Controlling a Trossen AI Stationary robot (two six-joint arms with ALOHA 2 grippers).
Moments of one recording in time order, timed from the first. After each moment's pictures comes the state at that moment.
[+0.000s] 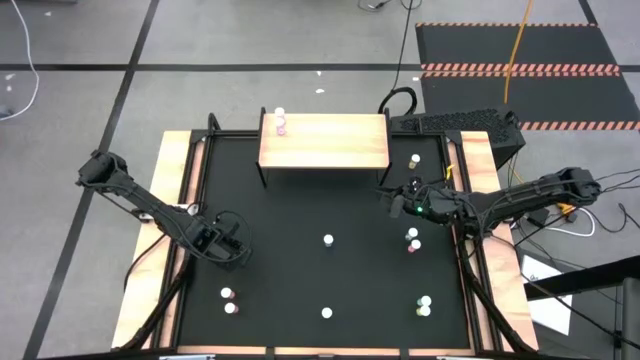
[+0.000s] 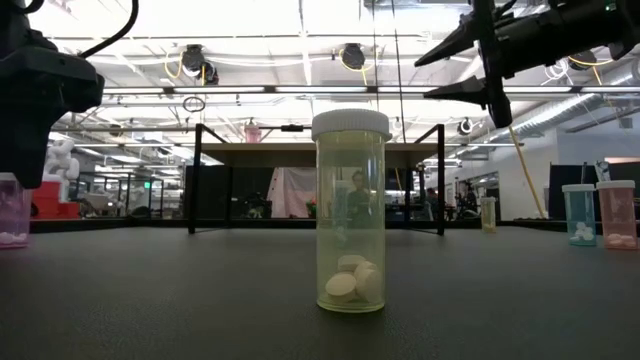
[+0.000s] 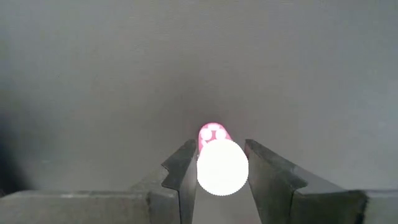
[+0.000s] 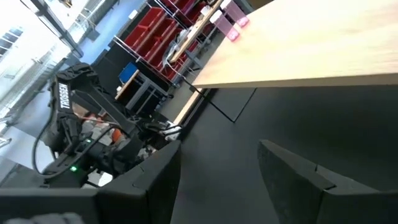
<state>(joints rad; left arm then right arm) -0.54 1.20 0.68 -0.89 -0.17 -1.68 0.12 0.92 0.37 0.36 0.53 0.95</state>
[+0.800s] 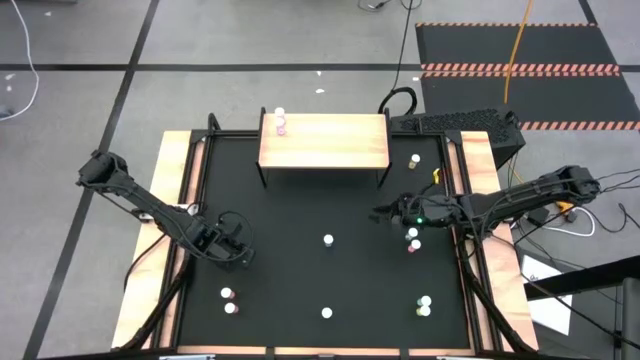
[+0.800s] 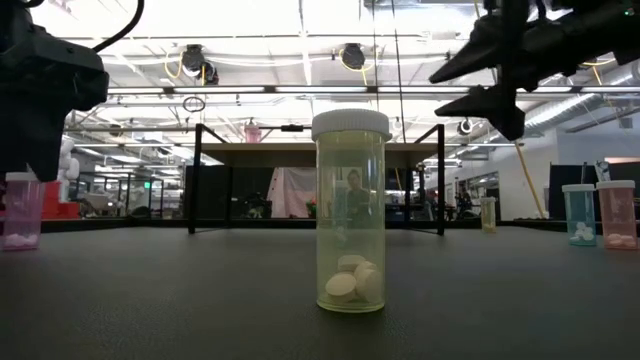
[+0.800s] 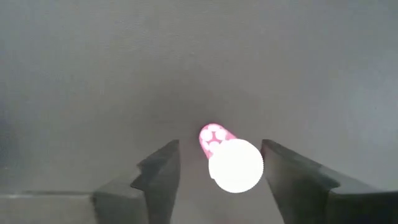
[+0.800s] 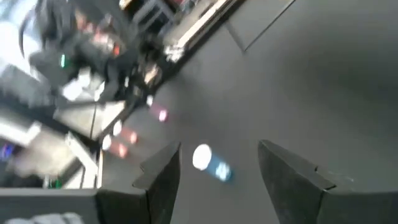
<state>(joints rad) -0.54 1.20 0.69 -0.84 -0.18 -1.67 0.17 0.93 0.37 0.18 0.28 0.83</state>
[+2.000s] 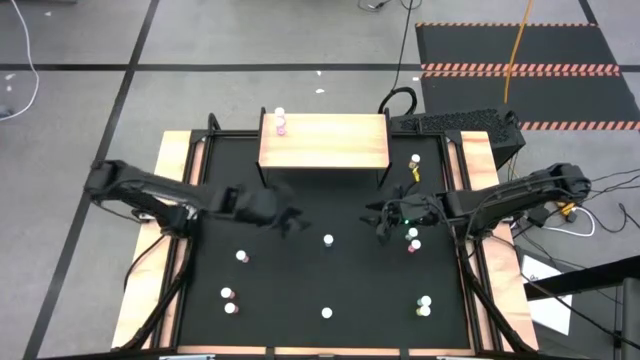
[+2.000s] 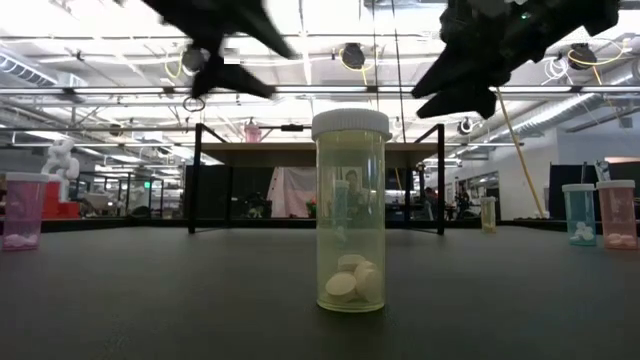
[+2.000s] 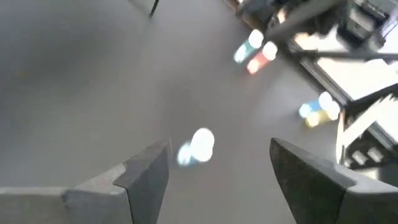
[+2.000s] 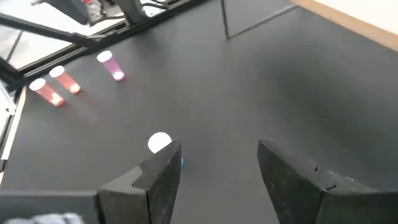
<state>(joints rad) -0.09 1.36 0.94 -0.18 -0.14 -0.76 0.14 1.09 0.60 -0.08 0.32 0.53</state>
